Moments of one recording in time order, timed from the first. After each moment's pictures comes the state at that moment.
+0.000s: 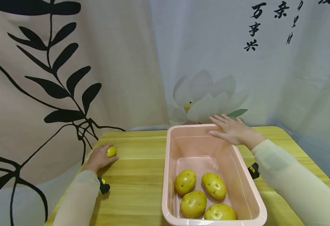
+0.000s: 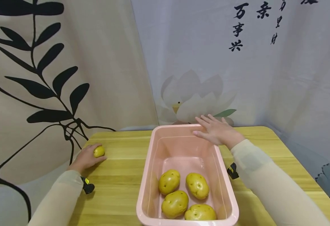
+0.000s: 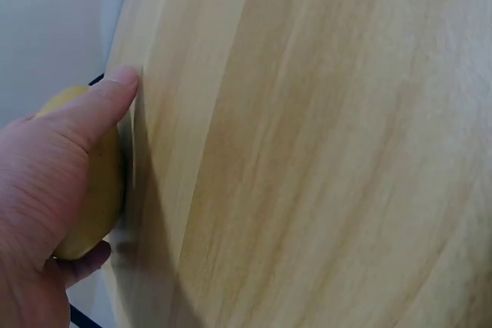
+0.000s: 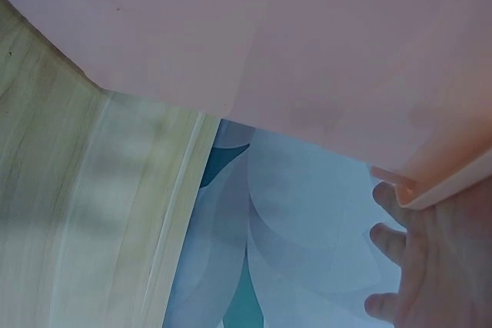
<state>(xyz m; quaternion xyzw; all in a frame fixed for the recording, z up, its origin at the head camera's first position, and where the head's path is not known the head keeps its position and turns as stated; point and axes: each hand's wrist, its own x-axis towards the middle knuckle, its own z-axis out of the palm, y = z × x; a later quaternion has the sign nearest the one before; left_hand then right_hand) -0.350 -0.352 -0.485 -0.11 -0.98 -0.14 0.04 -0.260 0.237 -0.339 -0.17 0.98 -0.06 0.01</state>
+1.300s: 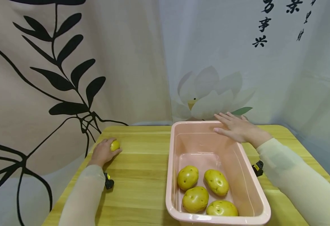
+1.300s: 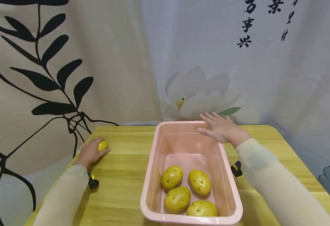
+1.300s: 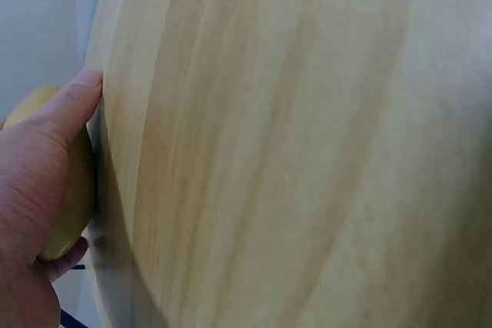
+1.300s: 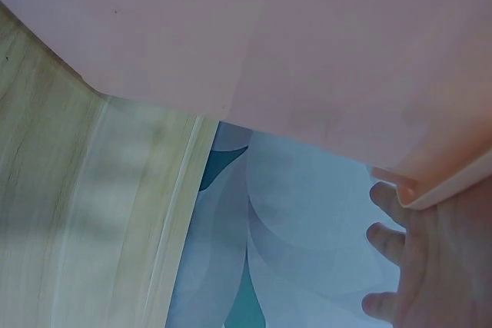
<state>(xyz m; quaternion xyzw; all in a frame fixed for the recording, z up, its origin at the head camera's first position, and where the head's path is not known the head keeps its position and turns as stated) -0.348 -0.346 -0.489 -0.09 -0.99 -0.12 0.08 -0.266 0.238 -0.343 -0.17 0.98 -0.09 0.01</state>
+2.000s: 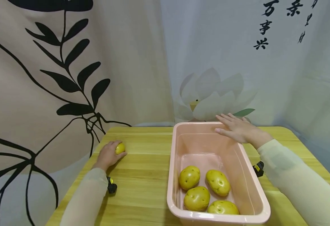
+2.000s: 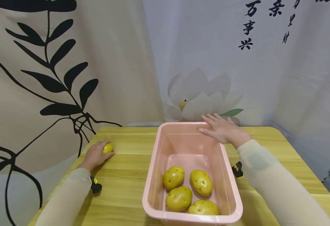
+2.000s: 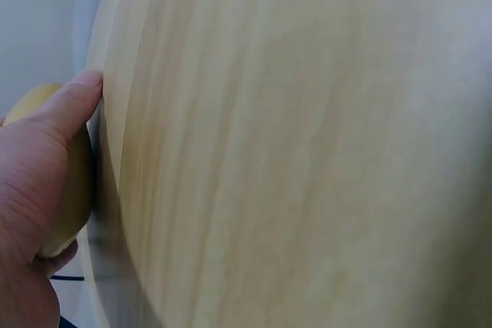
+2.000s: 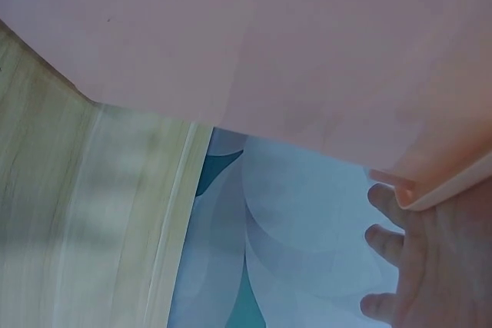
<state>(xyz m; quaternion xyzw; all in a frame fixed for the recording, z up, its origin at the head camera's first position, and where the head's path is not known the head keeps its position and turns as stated) -0.331 -0.337 -0.494 -0.10 -0.98 -0.13 0.09 -0.264 0.236 -0.341 -0.18 0.98 -0.09 0.02</state>
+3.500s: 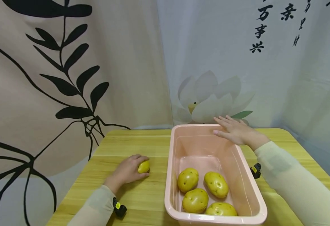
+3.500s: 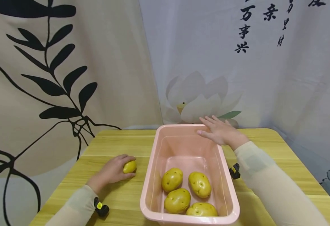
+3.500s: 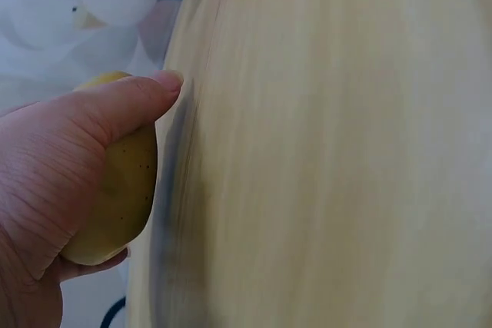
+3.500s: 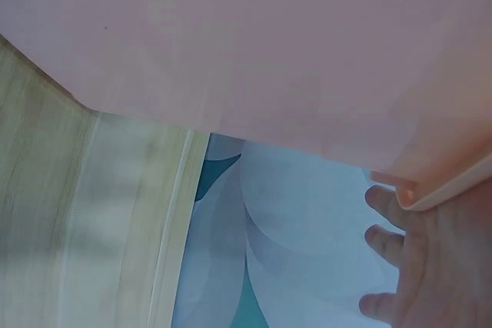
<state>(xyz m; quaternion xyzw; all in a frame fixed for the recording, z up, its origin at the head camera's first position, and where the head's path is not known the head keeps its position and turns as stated) -0.258 -0.235 -0.478 -0.30 -0.95 -0.10 0.08 -0.262 0.238 -0.343 -0.19 0.98 -0.10 0.02</state>
